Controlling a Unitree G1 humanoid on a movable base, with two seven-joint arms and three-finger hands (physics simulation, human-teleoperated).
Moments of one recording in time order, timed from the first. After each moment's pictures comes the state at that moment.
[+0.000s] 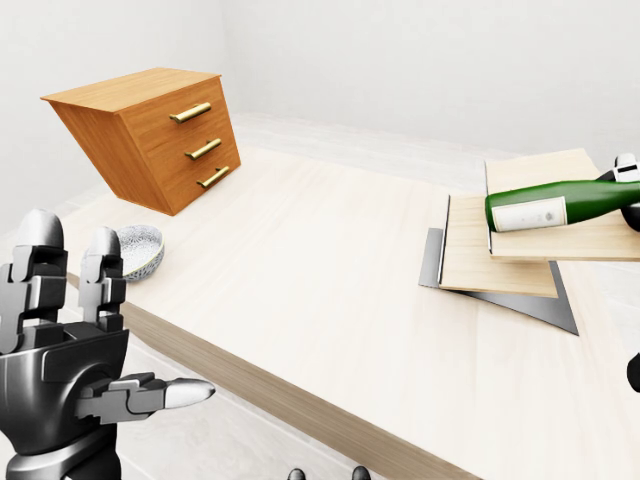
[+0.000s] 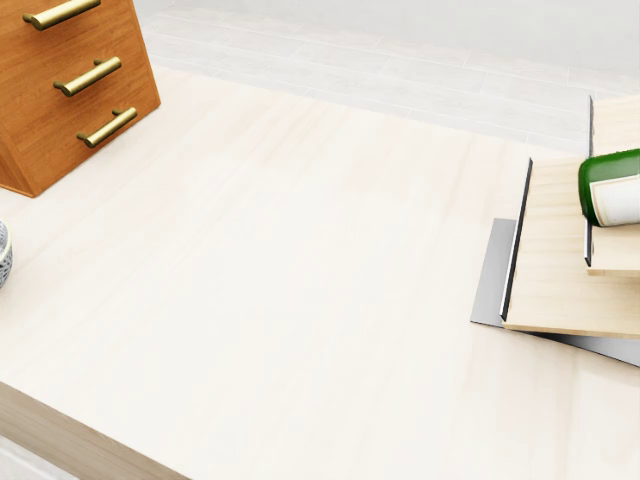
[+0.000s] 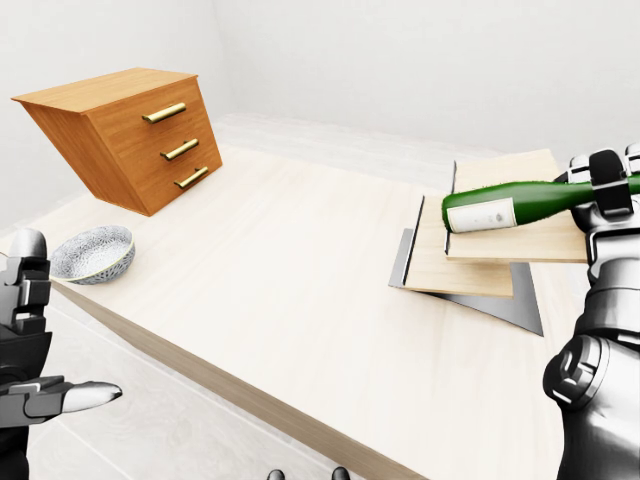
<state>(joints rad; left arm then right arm) 0.28 -0.07 0.51 -0.87 -0.41 0.09 -0.36 -0.96 -0.90 -0.46 1.26 1.00 0.09 0.30</state>
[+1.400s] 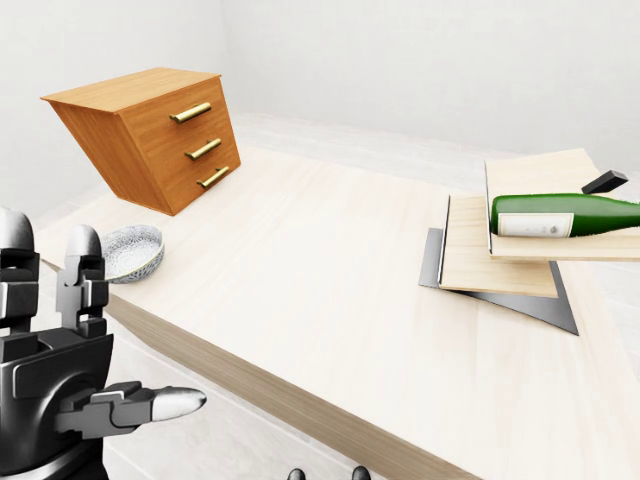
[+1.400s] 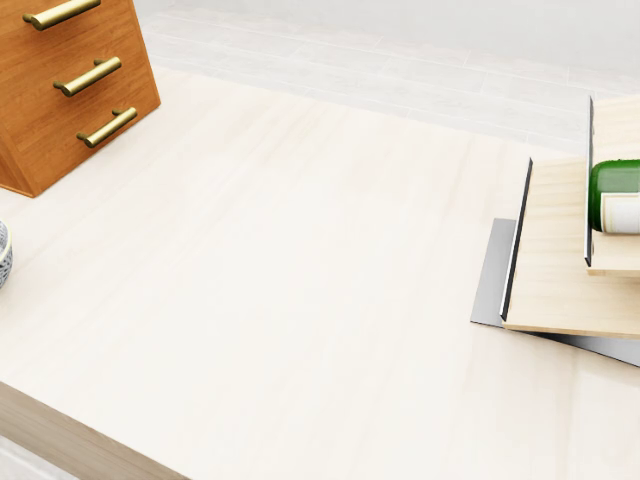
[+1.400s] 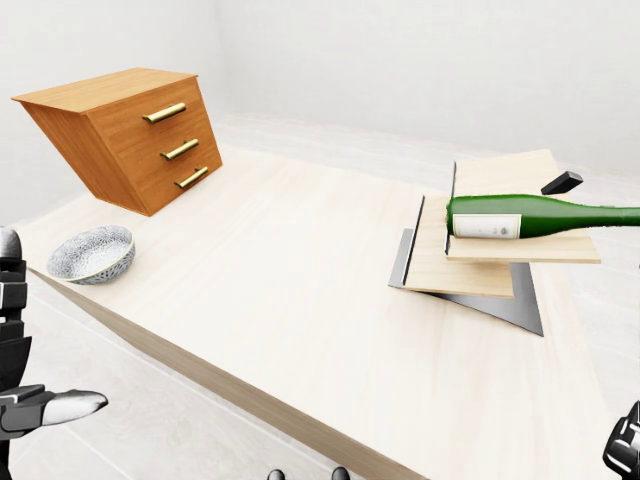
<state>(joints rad) 0.29 -0.08 0.55 -0.92 -0.45 0.09 -0.36 -0.64 -1.06 -0.50 1.25 1.05 0.09 0.36</state>
